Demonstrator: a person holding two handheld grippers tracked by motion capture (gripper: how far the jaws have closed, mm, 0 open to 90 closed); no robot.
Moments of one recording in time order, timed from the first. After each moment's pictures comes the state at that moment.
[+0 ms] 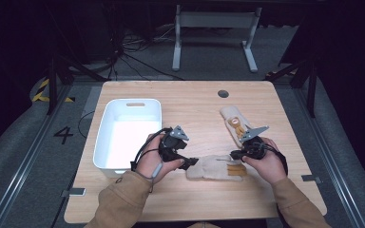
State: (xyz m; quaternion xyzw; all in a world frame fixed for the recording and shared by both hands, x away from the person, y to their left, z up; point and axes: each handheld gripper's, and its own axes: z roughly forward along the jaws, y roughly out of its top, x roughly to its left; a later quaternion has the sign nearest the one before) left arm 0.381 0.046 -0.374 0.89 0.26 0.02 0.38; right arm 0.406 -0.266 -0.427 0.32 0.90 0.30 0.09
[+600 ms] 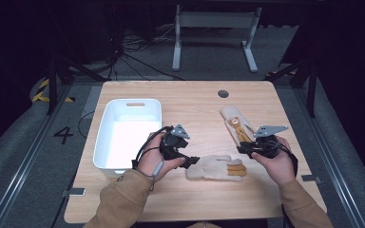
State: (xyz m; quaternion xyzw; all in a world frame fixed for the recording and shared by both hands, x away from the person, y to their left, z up) left arm 0.385 0.042 -0.372 0.89 0.25 0.02 0.39; right arm 0.396 -0.292 -0.408 0.35 0.85 0.37 0.14
